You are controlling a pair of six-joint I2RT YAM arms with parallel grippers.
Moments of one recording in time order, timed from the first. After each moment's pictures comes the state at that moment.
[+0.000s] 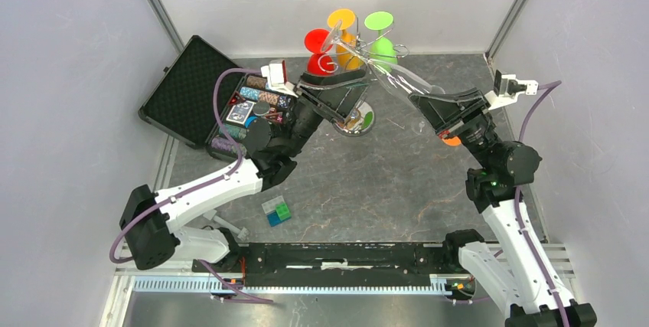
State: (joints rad) left arm -0.94 1.30 1.02 0.98 -0.07 -0.87; right arm 0.18 0.75 0.71 0.76 -0.58 1.15
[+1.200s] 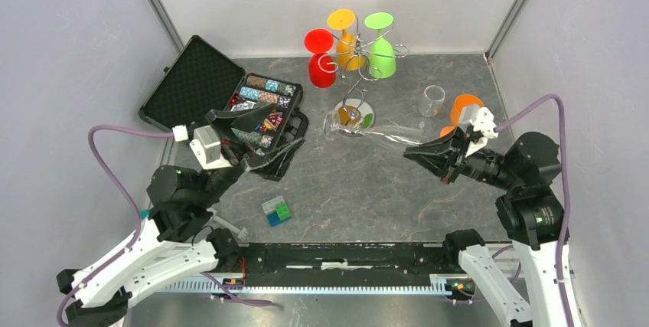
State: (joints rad) left arm -0.94 0.57 0.82 0.26 0.01 -0.01; right arm 0.19 0.61 1.07 -0.45 -0.93 0.05
